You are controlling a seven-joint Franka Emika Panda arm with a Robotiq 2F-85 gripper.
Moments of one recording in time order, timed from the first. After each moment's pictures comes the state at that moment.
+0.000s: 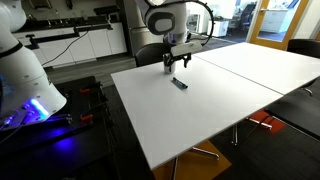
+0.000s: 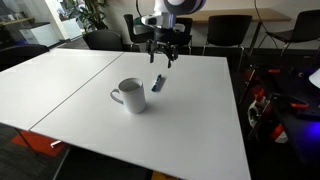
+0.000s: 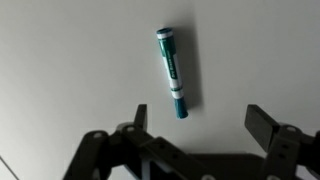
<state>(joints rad) -0.18 0.57 0.11 -2.02 0.17 2.73 -1.62</state>
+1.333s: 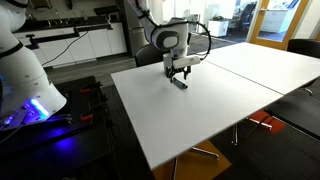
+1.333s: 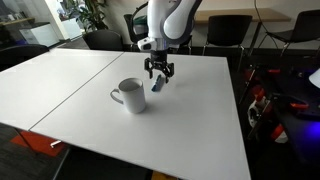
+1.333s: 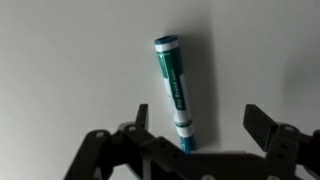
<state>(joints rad) -0.16 0.80 0.11 -1.85 -0.04 2.73 -1.43</state>
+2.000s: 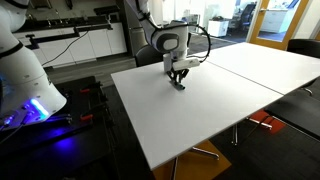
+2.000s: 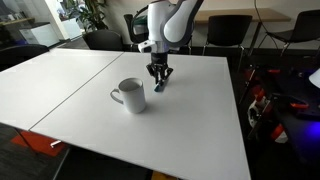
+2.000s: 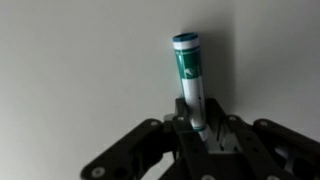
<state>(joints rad) -0.16 0.82 0.11 -1.84 -0.04 2.73 -1.42</state>
